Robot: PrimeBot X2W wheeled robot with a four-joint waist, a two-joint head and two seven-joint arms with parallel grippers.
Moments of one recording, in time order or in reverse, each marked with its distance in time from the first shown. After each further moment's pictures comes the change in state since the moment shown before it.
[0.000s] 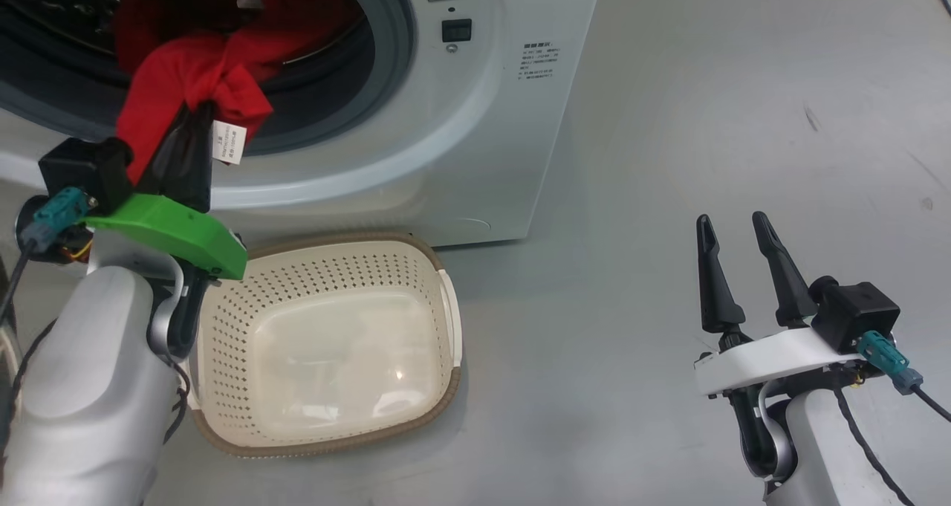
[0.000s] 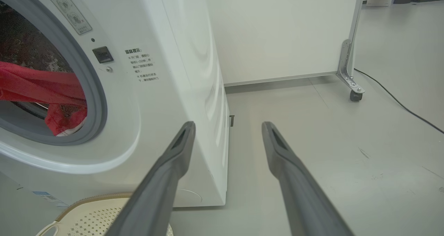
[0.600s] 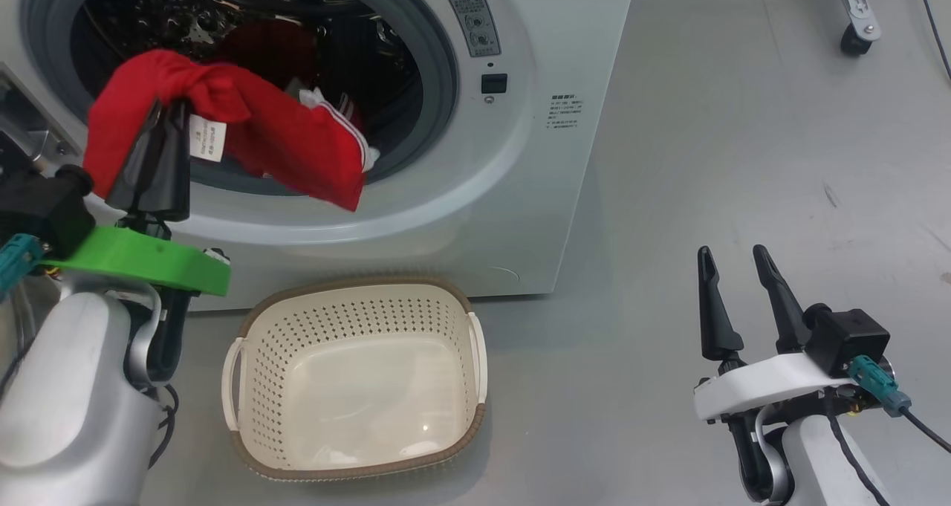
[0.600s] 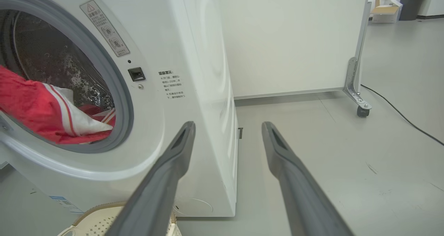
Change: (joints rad) left arm 0.131 0.033 0.068 -0.247 -0.002 0.000 -0.049; right arm 0.053 0.000 0.007 0.016 -0.006 0.011 0.000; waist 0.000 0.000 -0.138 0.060
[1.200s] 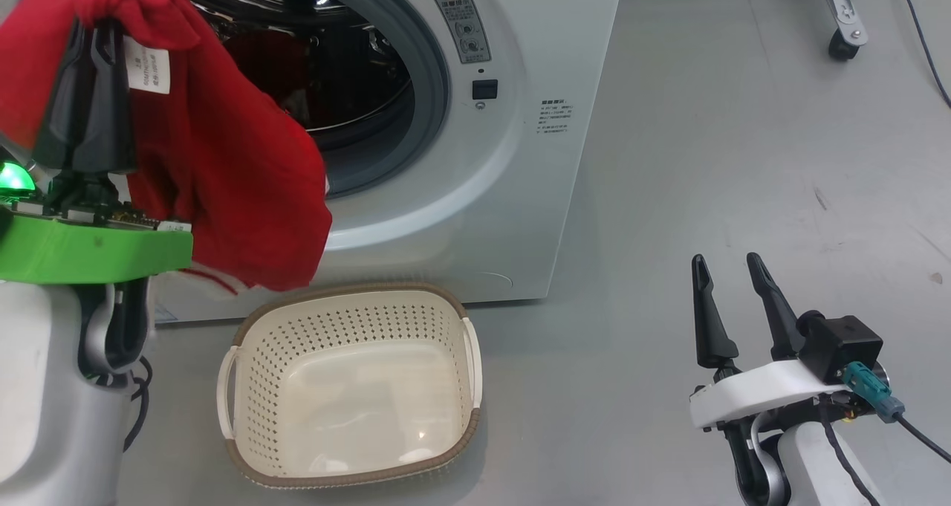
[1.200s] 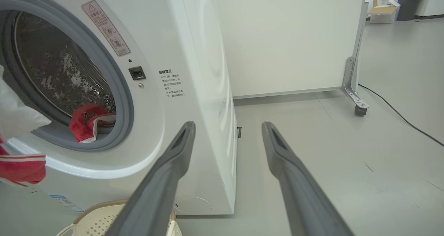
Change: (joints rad) left arm 0.019 0.003 0.113 -0.273 0.047 0.005 -0.005; right arm 0.013 0.000 0.014 0.000 0.002 0.007 0.000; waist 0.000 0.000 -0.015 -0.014
